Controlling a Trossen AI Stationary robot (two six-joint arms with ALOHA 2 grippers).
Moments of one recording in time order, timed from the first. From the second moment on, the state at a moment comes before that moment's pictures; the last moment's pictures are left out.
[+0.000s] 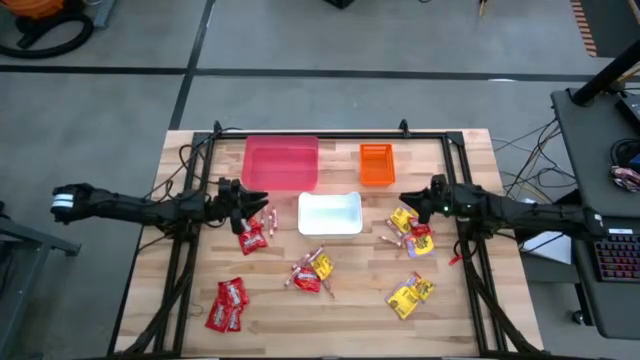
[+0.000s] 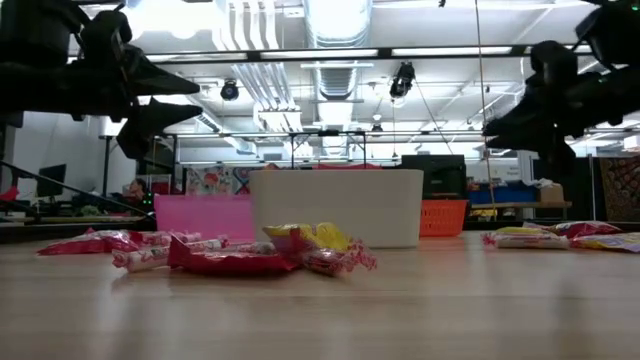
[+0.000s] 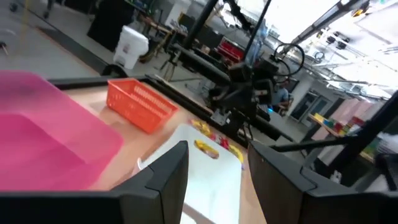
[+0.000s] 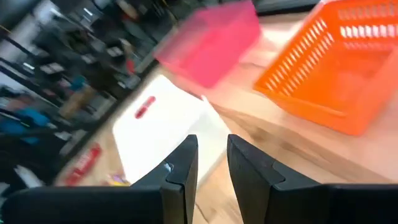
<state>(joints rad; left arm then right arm) 0.03 0.68 0.02 0.71 -0.24 -0.52 -0.17 0.37 0.12 -0.09 0.15 0.73</state>
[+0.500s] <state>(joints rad) 0.03 0.81 0.02 0.98 -0.25 -0.45 -0.17 1.00 0.59 -0.76 0.15 0.72</state>
